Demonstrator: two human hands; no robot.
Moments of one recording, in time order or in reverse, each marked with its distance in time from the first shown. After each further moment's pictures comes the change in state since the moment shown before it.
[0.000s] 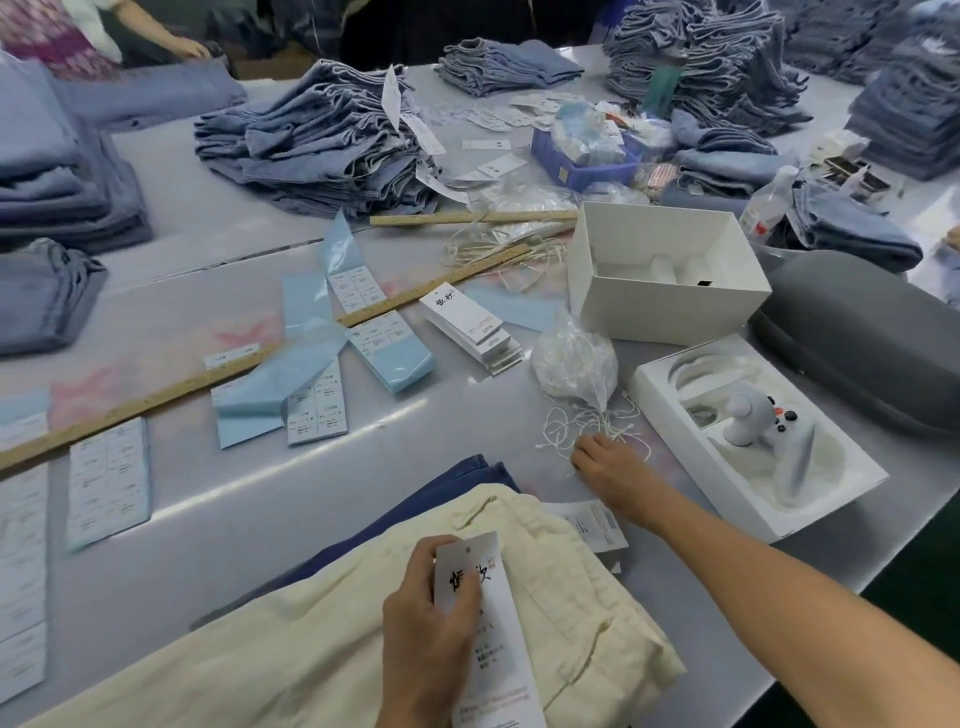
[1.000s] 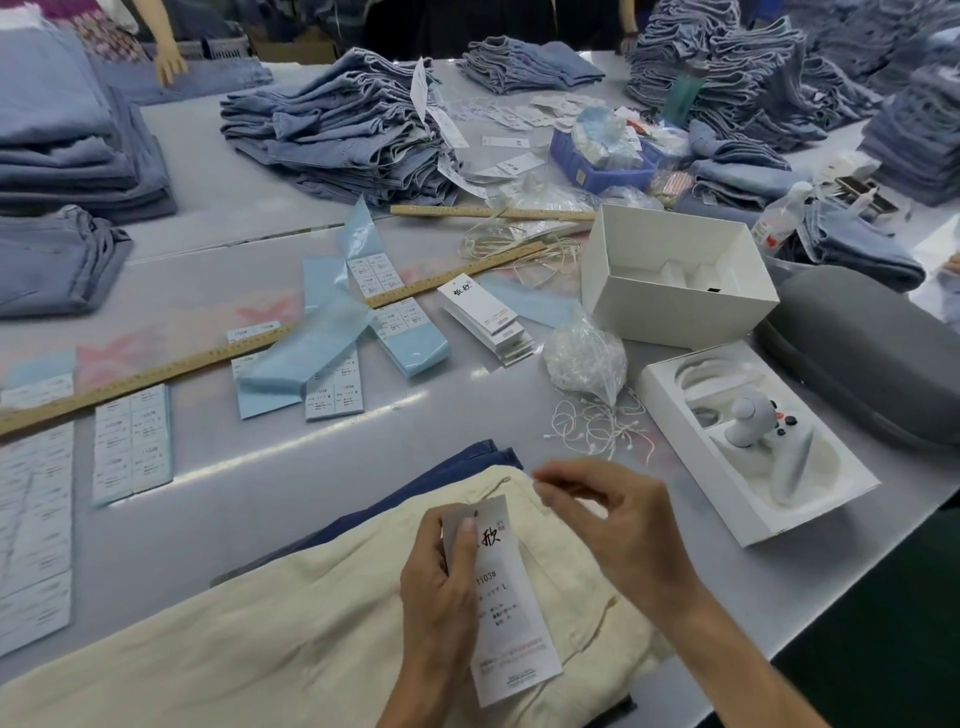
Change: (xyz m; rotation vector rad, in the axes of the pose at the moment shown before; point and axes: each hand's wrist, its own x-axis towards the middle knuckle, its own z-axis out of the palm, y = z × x) left_hand -0.011 0.022 -0.003 -0.277 0.064 -0.027; right_hand -0.051 -0.148 -0.171 1.241 0.516 0.361
